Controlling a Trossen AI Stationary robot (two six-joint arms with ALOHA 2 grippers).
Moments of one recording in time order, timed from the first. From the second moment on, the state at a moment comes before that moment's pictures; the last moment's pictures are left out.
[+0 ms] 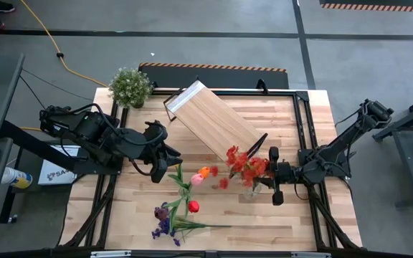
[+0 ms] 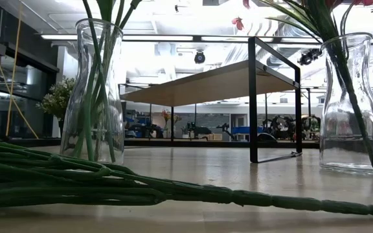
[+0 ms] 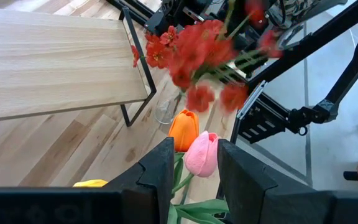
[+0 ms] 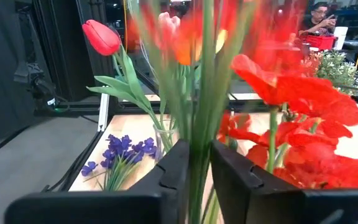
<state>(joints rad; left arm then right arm) -0.40 1.38 1.81 -1.05 -0.34 -0.83 0.68 1.01 0.53 0.38 0.67 0.11</state>
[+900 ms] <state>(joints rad) -0.40 1.38 1.81 -1.05 -0.34 -0.81 0.68 0.86 0.53 0.38 0.54 0.09</state>
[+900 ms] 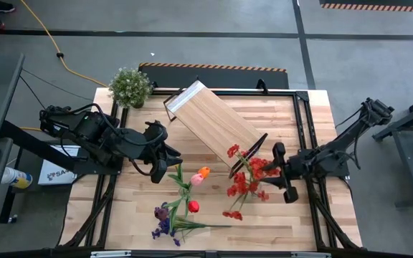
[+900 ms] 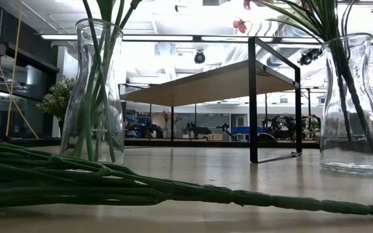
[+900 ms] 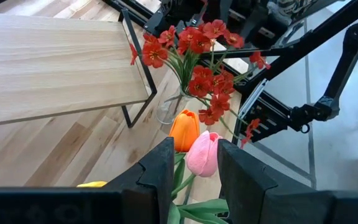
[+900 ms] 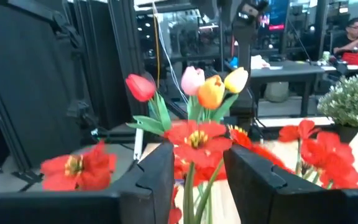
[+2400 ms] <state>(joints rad) -0.98 1.45 1.81 -0.61 -0.59 -1.18 0.68 0.71 0.55 0.60 0.28 -0.04</state>
